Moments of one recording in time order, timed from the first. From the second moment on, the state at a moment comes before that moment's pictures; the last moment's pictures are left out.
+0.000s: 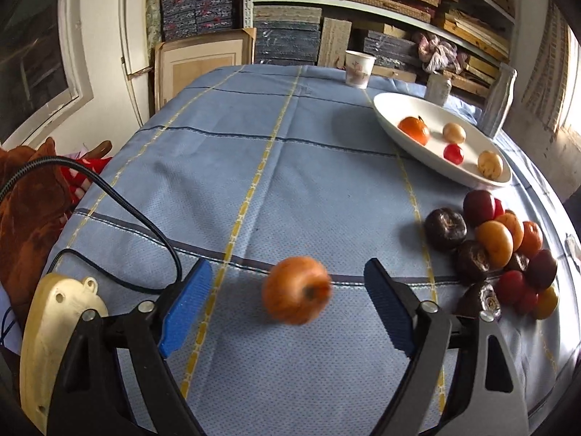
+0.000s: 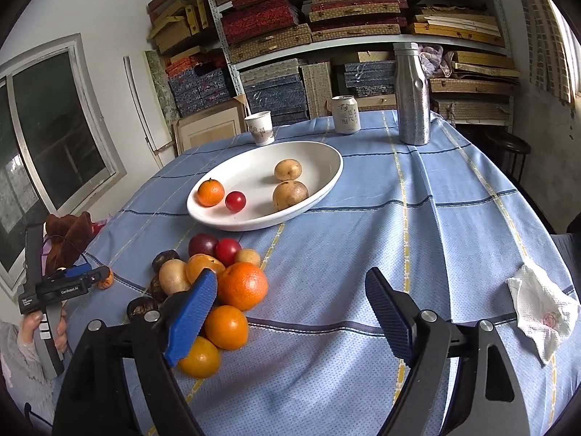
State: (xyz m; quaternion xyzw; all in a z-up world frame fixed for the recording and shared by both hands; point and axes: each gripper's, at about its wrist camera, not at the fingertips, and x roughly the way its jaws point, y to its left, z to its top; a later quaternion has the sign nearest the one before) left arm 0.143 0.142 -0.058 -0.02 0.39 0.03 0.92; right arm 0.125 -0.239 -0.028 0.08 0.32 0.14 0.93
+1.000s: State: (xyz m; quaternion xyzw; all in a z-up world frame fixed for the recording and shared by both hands) left arm 0.133 0.103 -0.056 -0.02 0.39 -0.07 0.92; right arm 0.112 -0.214 -0.043 0.03 0.35 0.18 0.92
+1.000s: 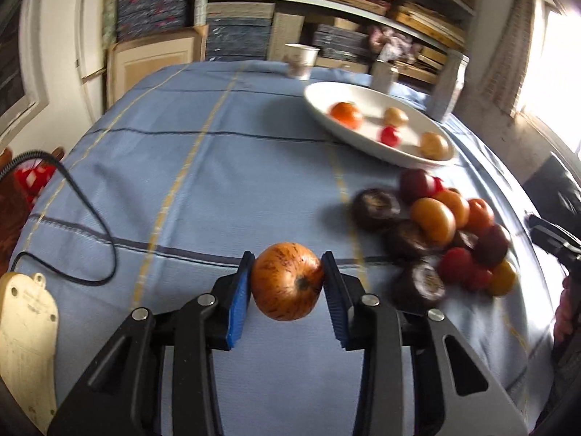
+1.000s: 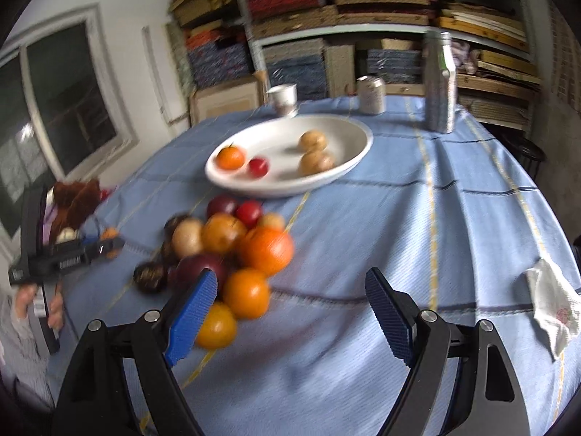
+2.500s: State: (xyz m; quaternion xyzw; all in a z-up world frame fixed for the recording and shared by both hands) left arm 0.155 0.046 0.028 0.02 0.33 -0.13 0.93; right arm 0.106 -0.226 0.011 0.05 0.35 0.22 0.91
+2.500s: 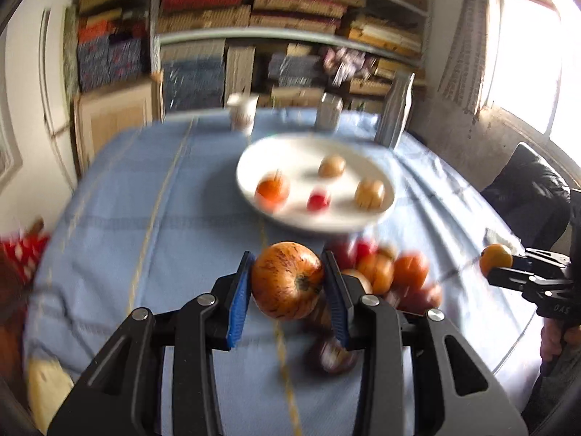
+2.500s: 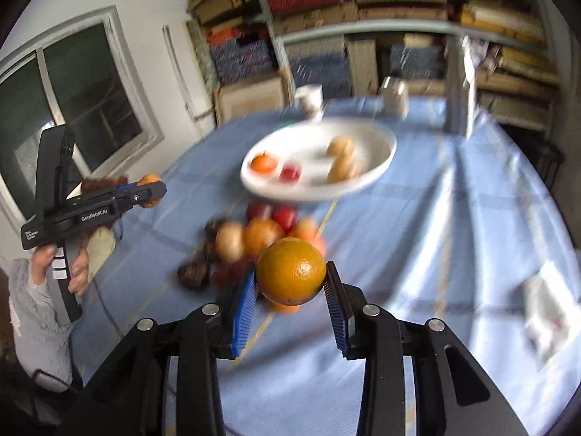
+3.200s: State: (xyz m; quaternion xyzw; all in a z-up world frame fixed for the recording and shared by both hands) left arm 0.367 0.012 -0.016 -0.04 0.42 -0.12 0.90; right arm 0.325 -0.181 -0.004 0.05 0.39 0.16 0.90
